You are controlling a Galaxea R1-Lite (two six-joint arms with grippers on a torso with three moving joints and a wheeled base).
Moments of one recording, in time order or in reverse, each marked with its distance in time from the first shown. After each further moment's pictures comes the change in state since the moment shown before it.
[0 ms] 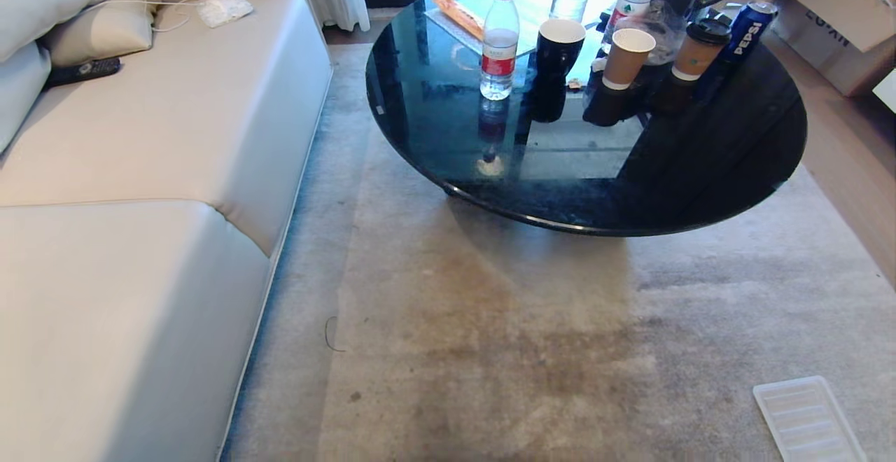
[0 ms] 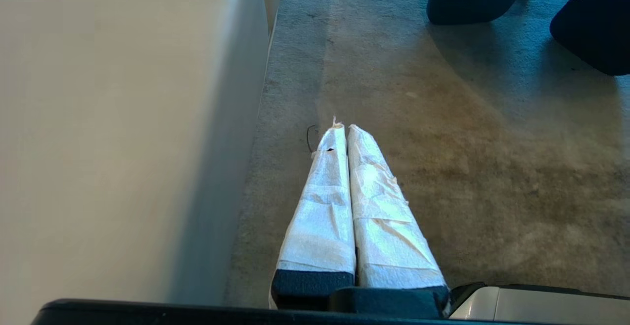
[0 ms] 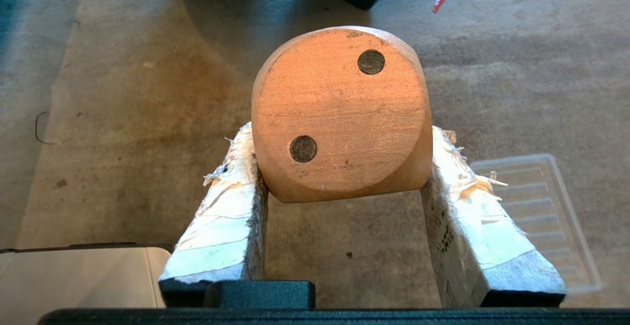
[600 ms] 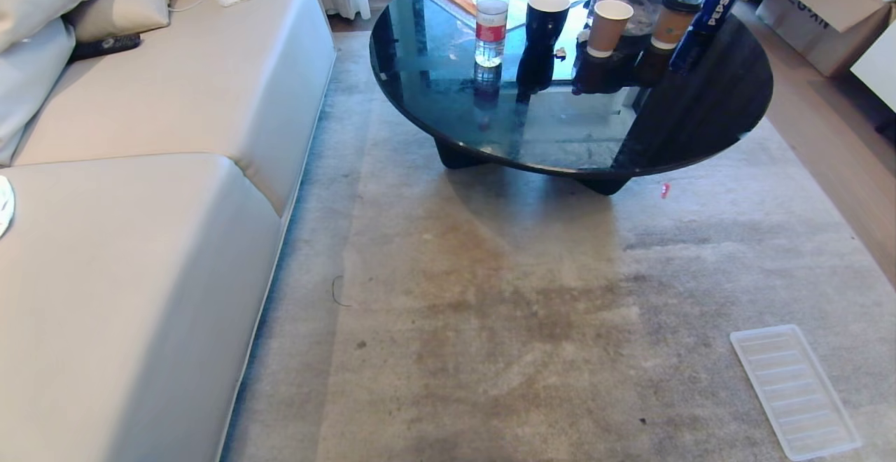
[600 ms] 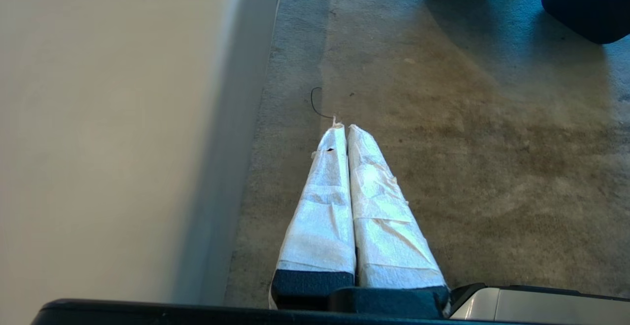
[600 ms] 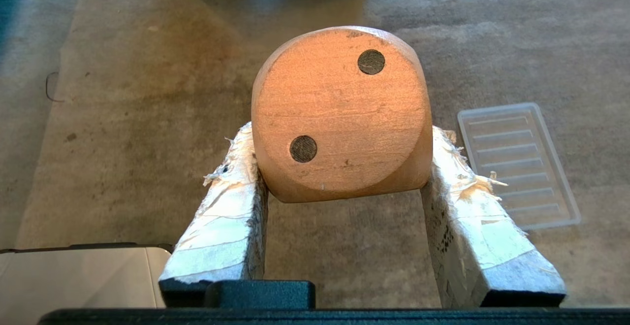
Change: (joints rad) left arm 0.000 0.000 0.000 0.000 0.001 -0.001; right arm 0.000 0.000 0.000 0.000 0.000 -0.001
